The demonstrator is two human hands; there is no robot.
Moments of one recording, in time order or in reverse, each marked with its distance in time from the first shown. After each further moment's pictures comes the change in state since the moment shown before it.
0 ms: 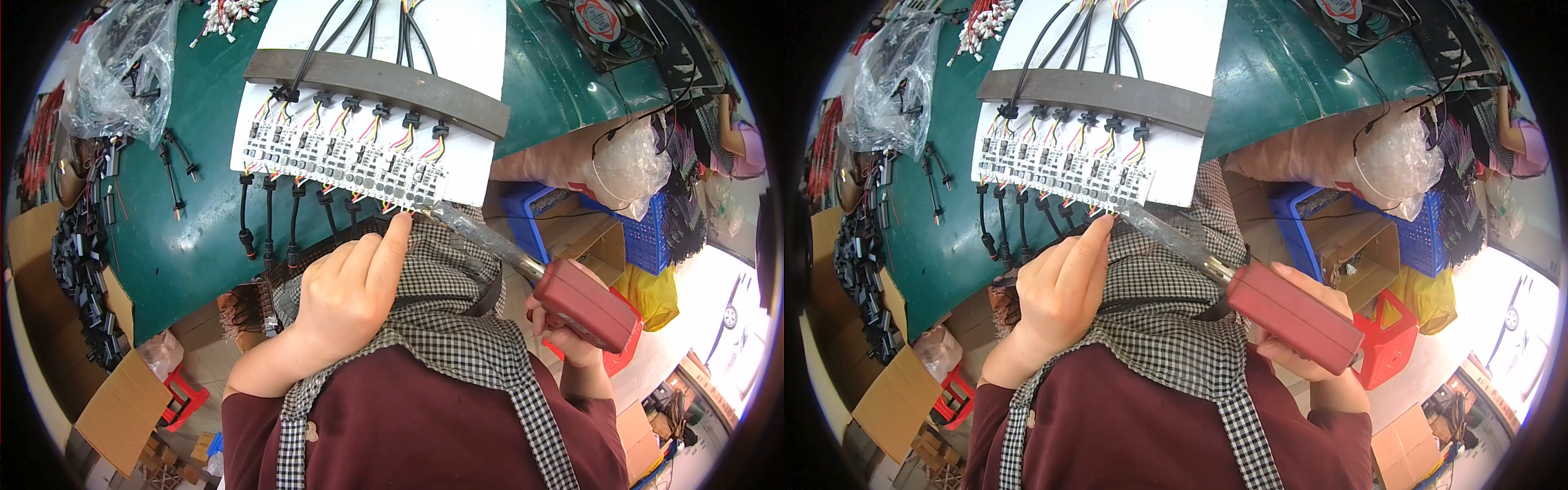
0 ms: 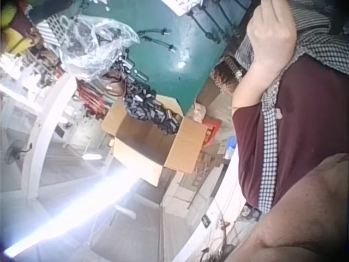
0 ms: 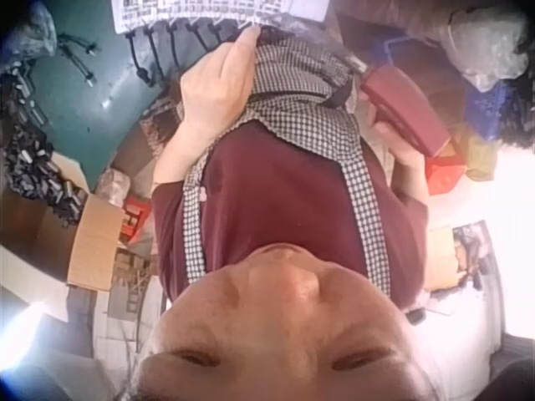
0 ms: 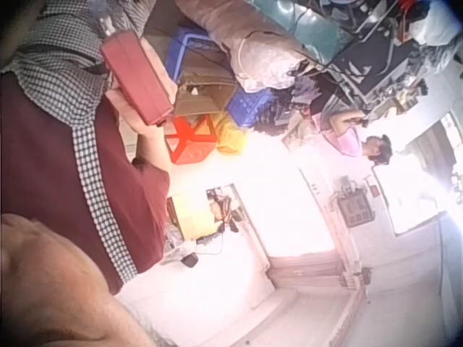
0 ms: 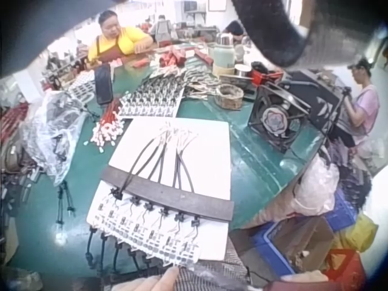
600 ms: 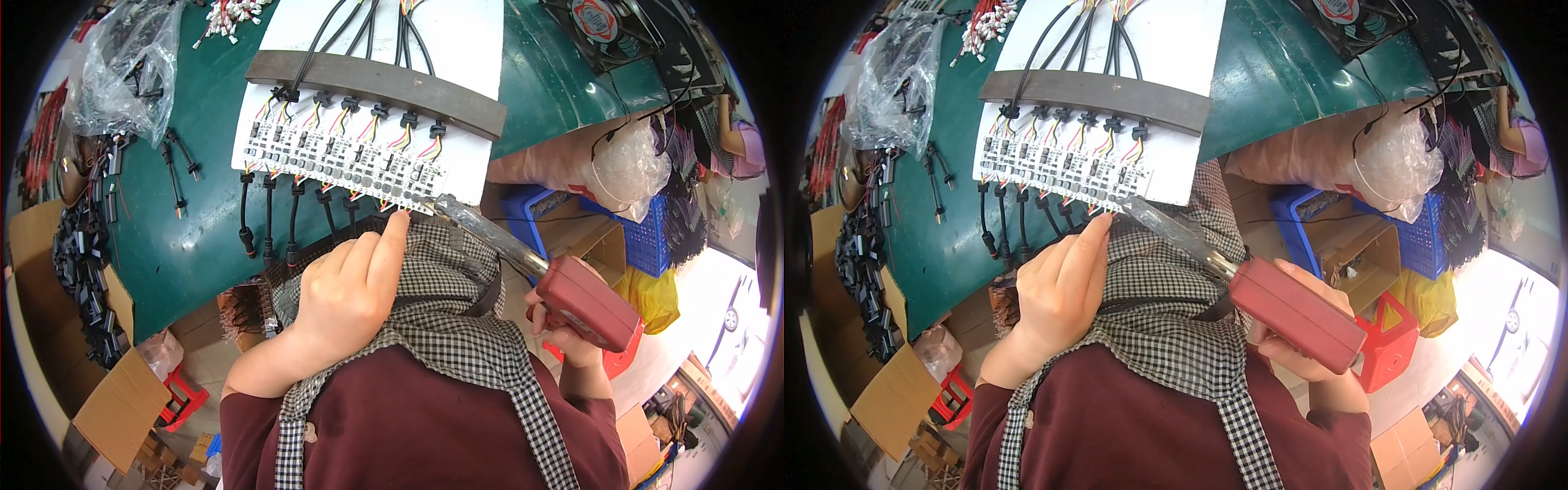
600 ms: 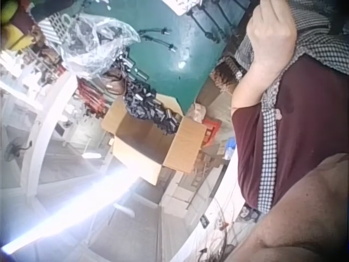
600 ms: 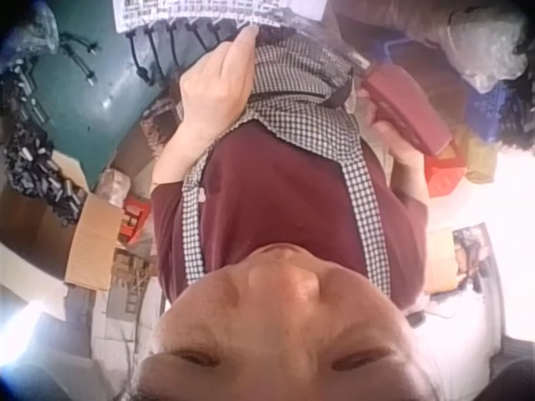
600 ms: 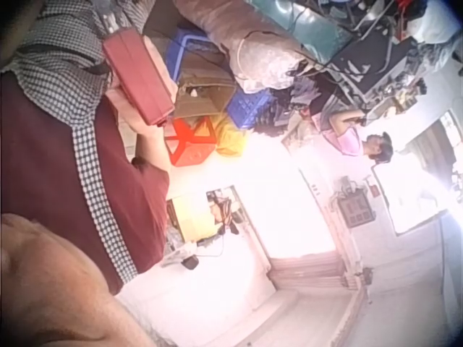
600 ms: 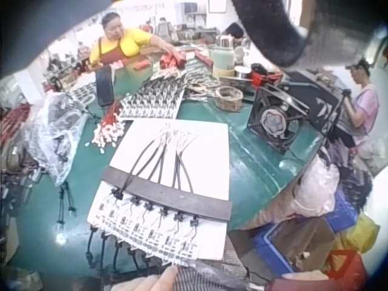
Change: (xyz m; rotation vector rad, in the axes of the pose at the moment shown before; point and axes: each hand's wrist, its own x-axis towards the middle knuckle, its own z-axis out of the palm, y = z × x) left_hand 0.003 0.007 -0.007 -0.005 -0.079 -0.086; right_hand -0.004 0.004 -0.001 -0.164 0.039 0.027
